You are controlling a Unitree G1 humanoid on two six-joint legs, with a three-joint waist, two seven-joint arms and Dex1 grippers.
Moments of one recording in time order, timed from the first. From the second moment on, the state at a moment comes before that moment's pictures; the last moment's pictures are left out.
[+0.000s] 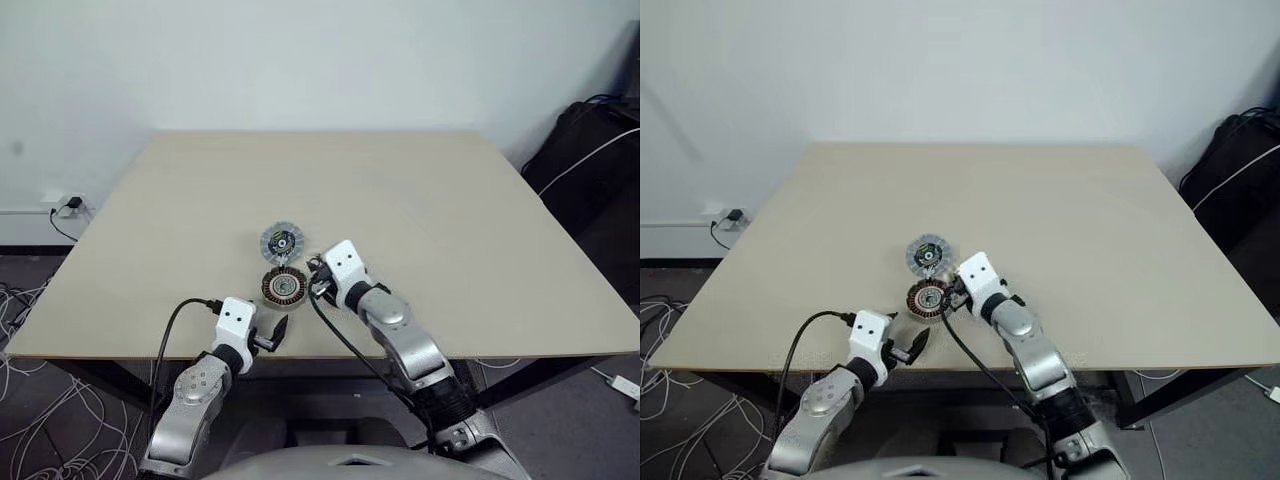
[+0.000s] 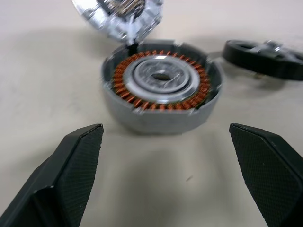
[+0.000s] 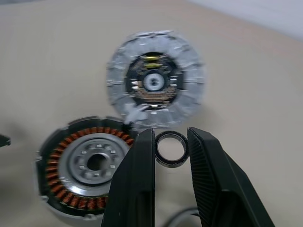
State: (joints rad) left arm 0.28 0.20 -0.16 -0.17 -0.08 0.23 -0.29; right arm -0.22 -0.08 0.35 0.07 -0.05 0.33 0.31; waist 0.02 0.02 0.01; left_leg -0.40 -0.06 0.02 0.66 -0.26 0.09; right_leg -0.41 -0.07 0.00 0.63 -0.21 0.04
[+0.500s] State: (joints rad) left arm 0.33 0.20 -0.15 -0.22 -0.08 0.23 -0.26; right arm -0.30 -0.02 0.43 0.29 -0.10 0.25 0.37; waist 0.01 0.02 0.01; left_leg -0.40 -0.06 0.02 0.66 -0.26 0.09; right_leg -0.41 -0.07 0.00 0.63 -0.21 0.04
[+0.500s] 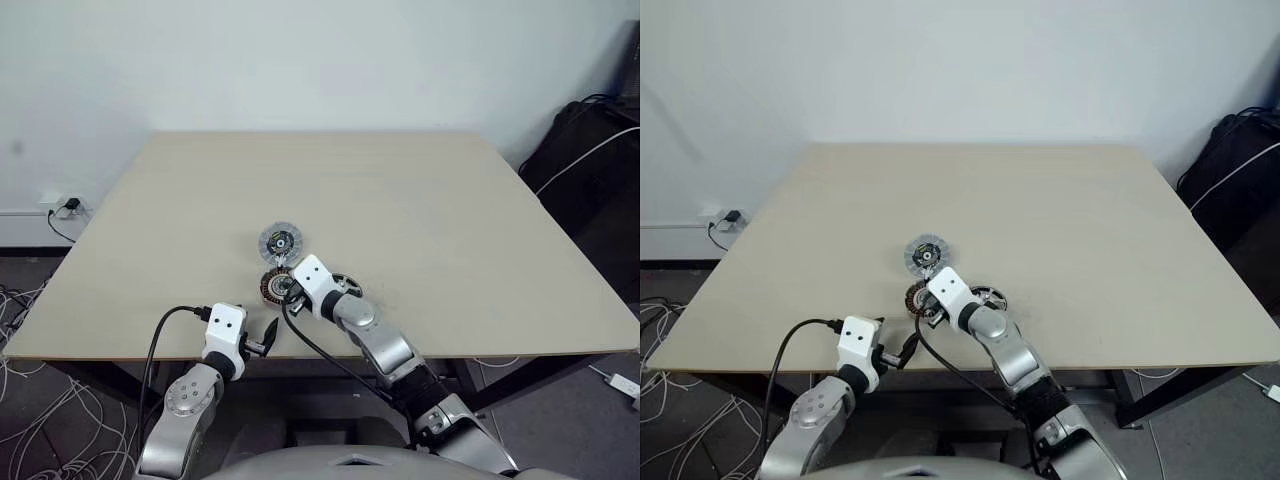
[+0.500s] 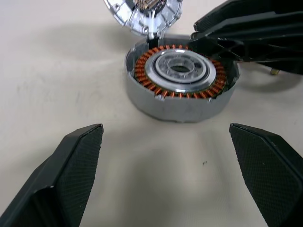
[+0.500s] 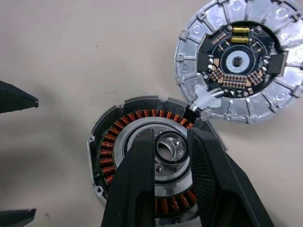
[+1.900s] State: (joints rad) left arm 0.34 0.18 -0.15 -0.24 -0.08 0.23 -0.24; right arm -0.38 0.04 0.42 0.50 -0.12 0.15 0.39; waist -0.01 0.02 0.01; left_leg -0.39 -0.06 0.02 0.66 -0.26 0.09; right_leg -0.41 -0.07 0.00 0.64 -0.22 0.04
